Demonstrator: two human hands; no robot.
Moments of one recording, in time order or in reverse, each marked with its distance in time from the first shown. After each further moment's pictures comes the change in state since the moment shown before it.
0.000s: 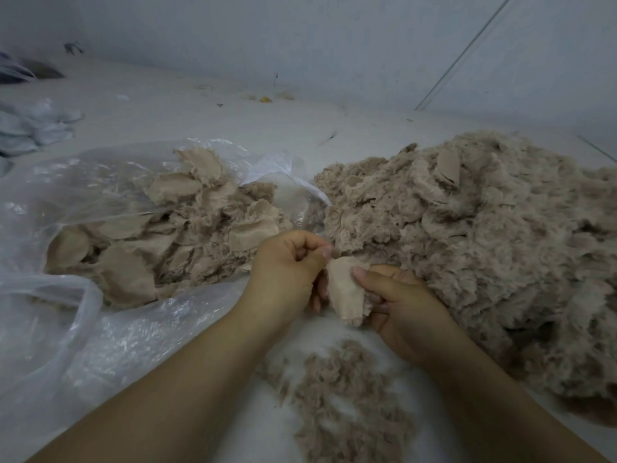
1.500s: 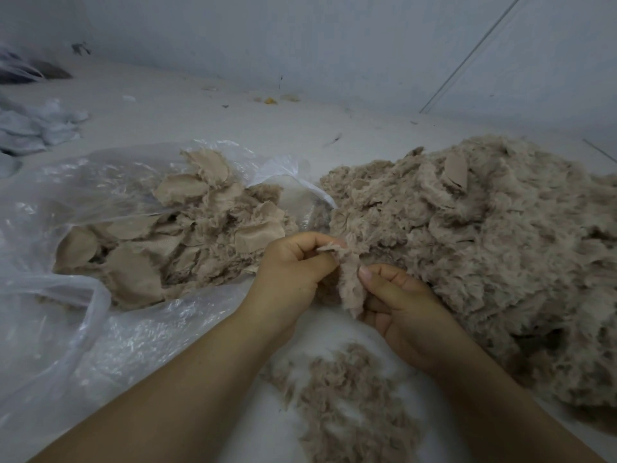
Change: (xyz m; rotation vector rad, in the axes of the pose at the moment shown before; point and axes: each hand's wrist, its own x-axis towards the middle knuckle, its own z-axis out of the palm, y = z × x) left_hand -0.002 0.009 0.000 -0.042 -0.055 0.040; right_hand -0.005 -0.001 0.003 0.107 0.060 0.054
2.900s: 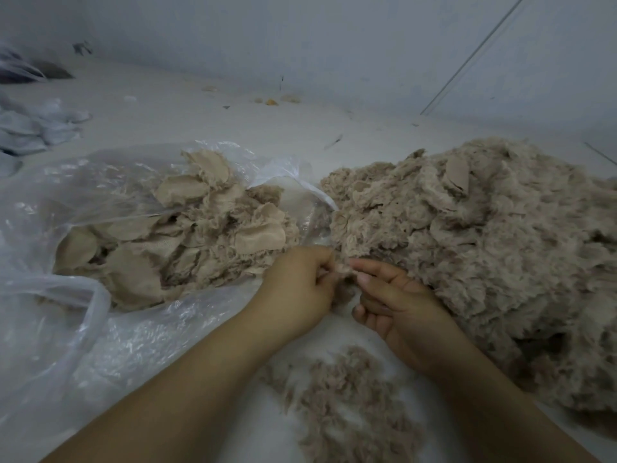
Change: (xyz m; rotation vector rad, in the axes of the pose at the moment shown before) left_hand 0.004 -0.004 -0.009 0.881 -0.121 0.171; right_hand 0.002 -0.001 -0.002 -0.069 -0.009 -0.020
